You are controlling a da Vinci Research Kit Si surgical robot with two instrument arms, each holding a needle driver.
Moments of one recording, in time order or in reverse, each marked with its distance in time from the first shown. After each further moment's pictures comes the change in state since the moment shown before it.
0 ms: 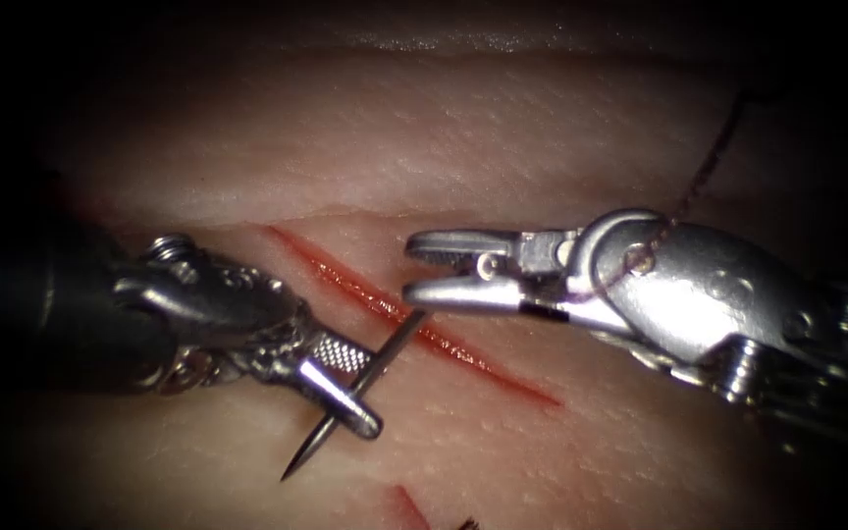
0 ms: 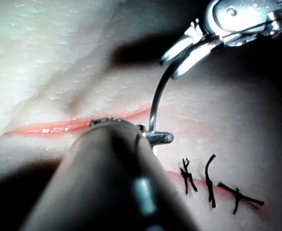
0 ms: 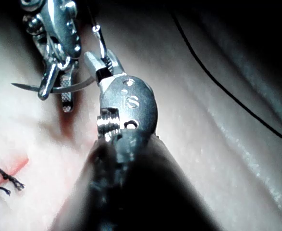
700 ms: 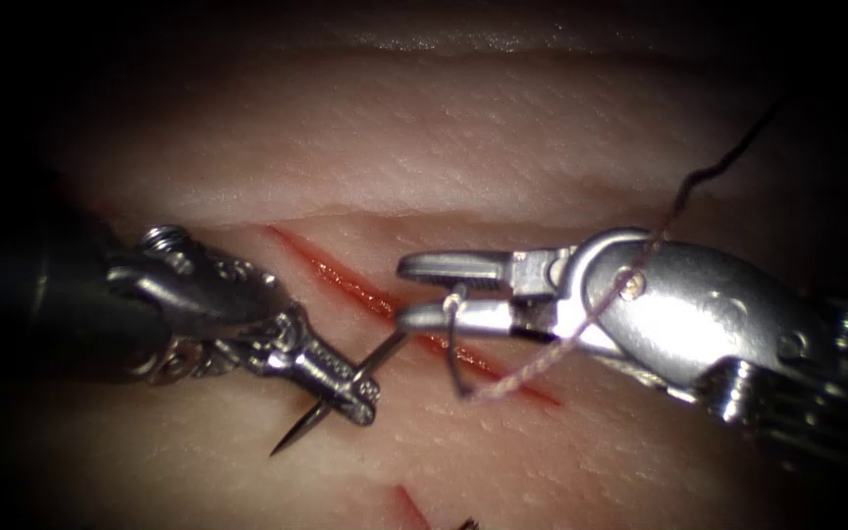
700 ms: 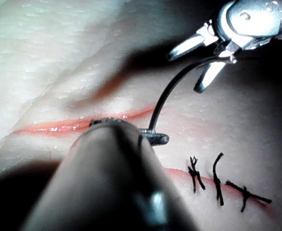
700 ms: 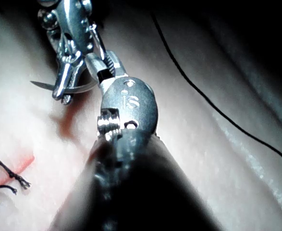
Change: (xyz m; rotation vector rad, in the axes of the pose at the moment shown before) right arm 0.000 -0.001 0.000 -0.088 -0.006 0.102; left arm 0.001 0.000 -0.001 -0.149 0.059 0.052
